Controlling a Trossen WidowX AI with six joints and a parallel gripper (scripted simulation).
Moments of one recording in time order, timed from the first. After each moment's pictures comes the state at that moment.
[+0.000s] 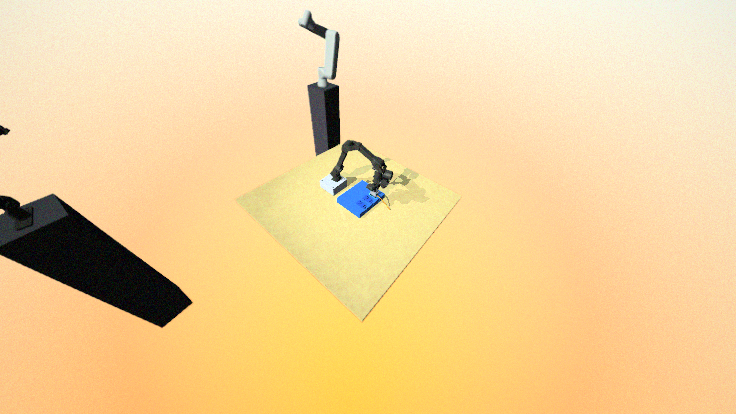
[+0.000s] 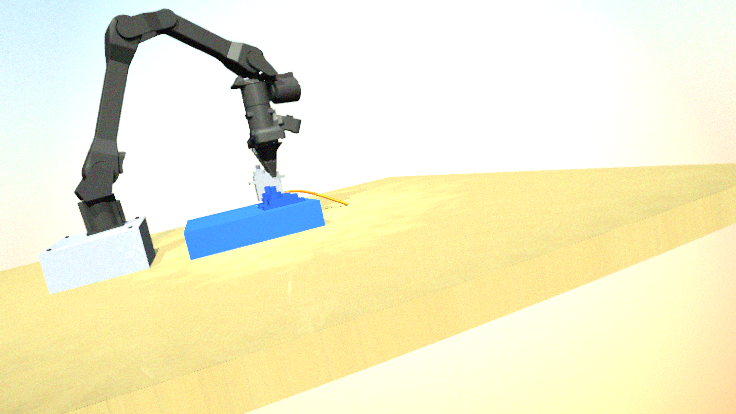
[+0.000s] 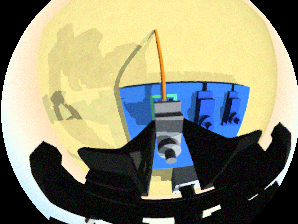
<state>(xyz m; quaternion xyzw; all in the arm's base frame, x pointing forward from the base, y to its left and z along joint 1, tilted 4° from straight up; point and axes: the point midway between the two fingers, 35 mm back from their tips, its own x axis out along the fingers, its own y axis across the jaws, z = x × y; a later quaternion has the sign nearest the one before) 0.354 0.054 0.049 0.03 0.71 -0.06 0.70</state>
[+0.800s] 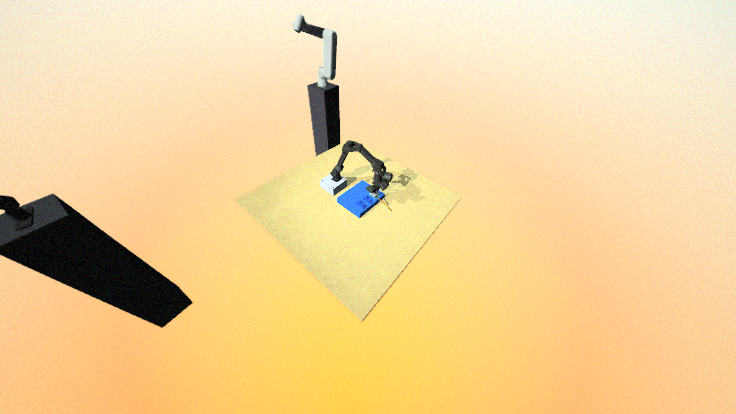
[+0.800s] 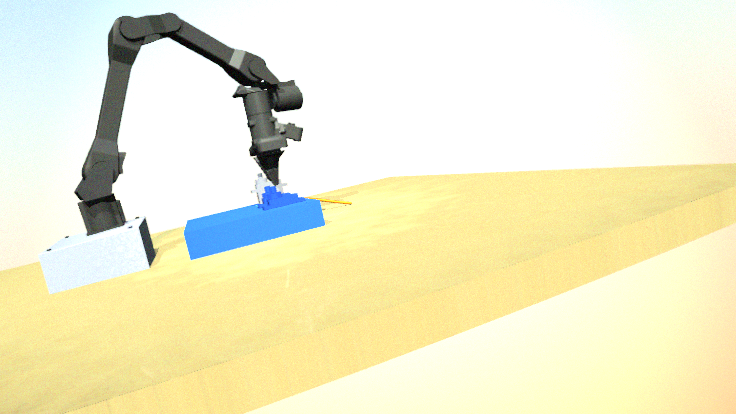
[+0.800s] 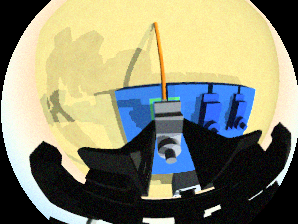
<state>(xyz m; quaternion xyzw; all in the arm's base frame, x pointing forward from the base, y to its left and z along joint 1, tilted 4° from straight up) 0.354 0.052 0.031 0.02 0.71 -0.06 0.70</state>
